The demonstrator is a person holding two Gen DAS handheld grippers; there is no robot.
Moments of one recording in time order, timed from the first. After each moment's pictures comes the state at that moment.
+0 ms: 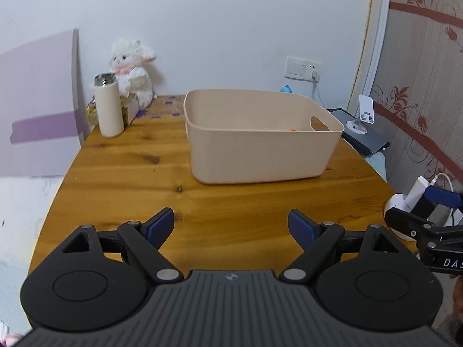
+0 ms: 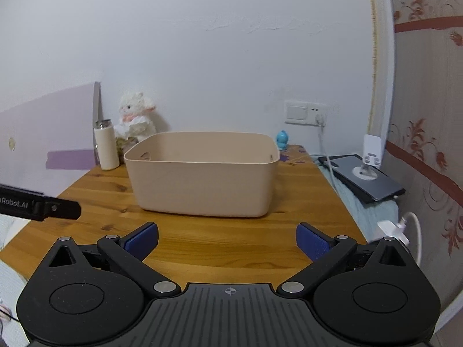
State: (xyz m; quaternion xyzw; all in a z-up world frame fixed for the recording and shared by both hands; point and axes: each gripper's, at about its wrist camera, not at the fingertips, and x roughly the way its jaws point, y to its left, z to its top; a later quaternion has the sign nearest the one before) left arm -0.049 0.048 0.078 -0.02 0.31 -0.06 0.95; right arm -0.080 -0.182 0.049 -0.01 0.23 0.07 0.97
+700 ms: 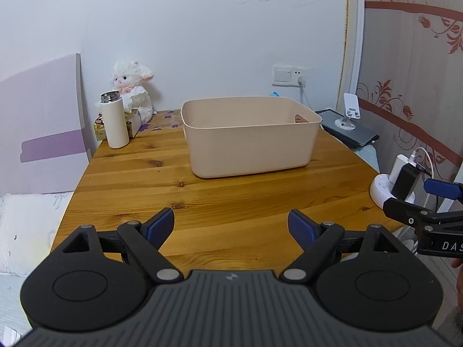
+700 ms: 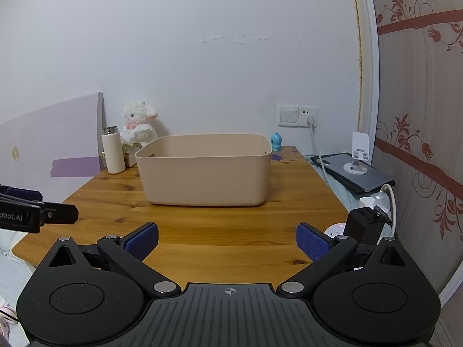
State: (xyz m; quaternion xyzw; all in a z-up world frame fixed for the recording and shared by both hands) left arm -0.122 0.034 0.081 0.02 0.27 -0.07 0.96; right arm -0.138 -0.185 0.045 0.01 0.21 0.06 0.98
